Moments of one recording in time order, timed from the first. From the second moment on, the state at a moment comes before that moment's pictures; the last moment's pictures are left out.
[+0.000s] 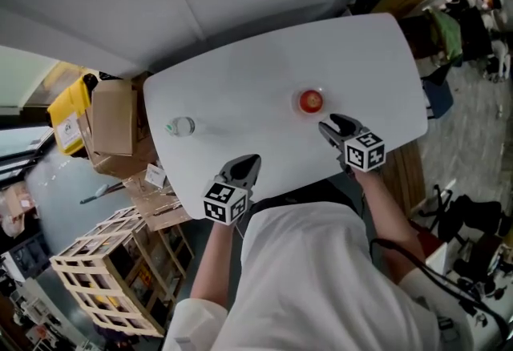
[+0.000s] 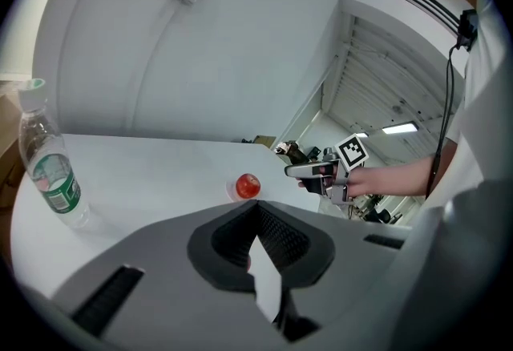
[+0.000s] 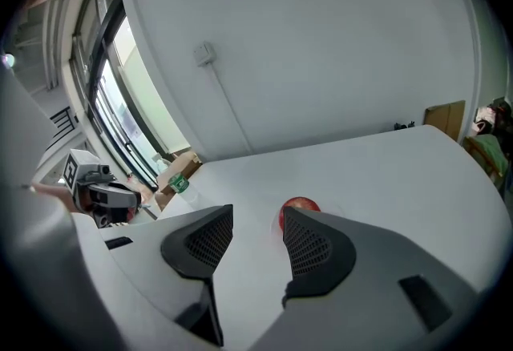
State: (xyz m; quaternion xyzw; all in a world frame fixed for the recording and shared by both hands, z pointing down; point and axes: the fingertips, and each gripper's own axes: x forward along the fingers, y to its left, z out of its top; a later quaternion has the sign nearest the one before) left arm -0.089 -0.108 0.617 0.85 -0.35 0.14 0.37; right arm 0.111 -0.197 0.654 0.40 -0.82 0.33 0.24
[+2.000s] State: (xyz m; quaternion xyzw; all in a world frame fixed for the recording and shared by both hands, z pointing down) left arm -0.082 -0.086 0.651 0.78 -0.40 0.16 0.45; right arm 0.088 -0.251 0.790 0.31 -0.81 0.22 0.45
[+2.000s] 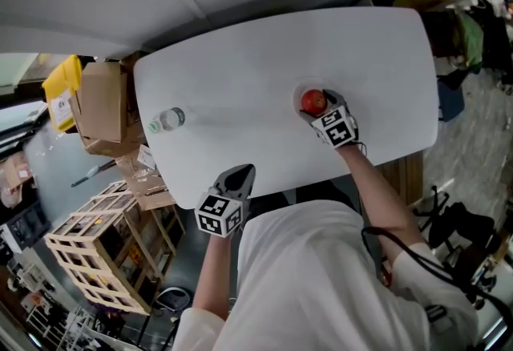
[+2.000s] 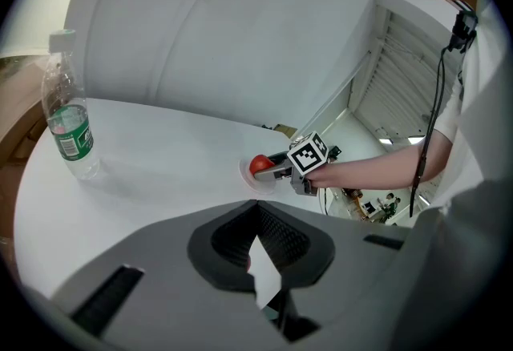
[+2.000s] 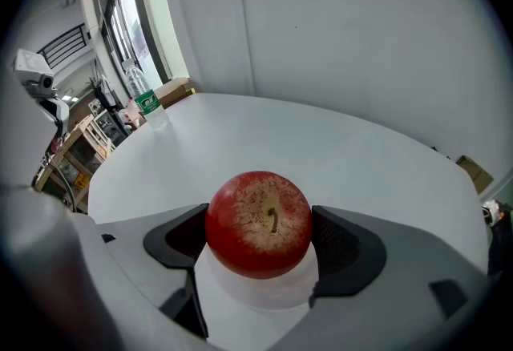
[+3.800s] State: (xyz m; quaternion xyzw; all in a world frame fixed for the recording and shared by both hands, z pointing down) left arm -0.043 -0.058 0.608 0.84 -0.37 0.15 0.36; right arm 0.169 -0.183 0.600 0.41 -0.84 0.18 0.30
